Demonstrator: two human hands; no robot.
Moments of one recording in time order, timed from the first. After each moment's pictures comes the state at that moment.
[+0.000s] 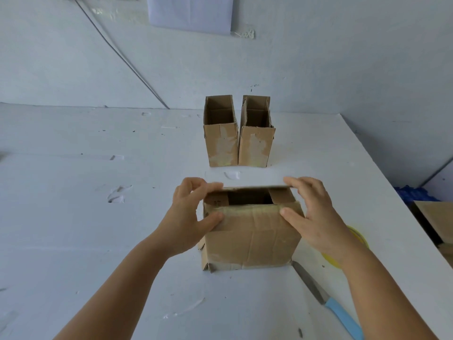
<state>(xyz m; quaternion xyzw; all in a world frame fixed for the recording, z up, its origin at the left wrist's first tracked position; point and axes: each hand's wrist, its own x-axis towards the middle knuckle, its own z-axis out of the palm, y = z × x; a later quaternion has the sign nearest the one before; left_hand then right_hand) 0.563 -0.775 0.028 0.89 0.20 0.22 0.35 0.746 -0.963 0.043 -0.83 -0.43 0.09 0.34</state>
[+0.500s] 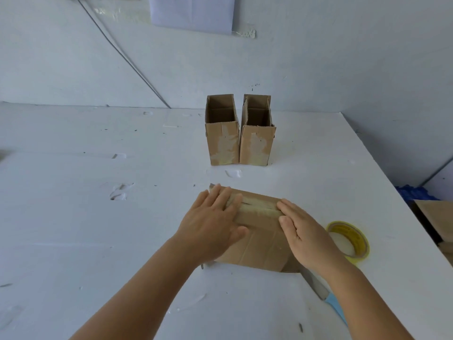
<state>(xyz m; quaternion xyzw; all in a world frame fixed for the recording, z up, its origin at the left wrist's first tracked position) 0.579 -0.811 0.037 0.99 0.16 0.00 0.03 0.727 -0.970 0.009 -0.86 -0.43 0.13 0.25</state>
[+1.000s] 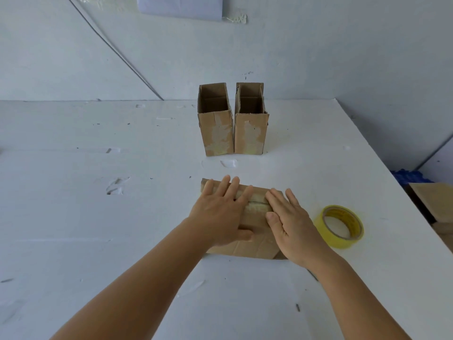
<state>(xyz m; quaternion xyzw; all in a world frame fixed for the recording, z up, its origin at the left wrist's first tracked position) 0.604 -0.819 0.032 0.99 0.12 -0.08 -0.05 0.709 -0.969 -0.001 -0.85 -0.46 0.11 0.21</state>
